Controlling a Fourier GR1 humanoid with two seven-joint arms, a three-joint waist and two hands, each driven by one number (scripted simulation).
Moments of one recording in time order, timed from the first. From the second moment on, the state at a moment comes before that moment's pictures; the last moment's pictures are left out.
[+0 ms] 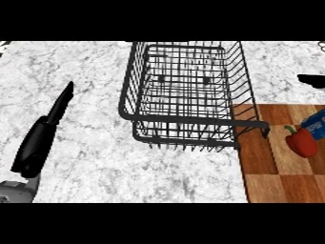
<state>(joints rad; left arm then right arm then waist) -0.10 0.41 -0.21 -1.63 -0.09 0.15 -0.05 -0.29 -1.01 0.14 -1.63 -0.15 0.44 0.08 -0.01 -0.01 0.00</state>
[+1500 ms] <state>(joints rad) -0.07 0.36 -0.14 -1.67 -0.15 0.06 -0.06 -0.21 -0.87 0.40 -1.98 0.44 0.53 0.81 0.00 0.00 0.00</state>
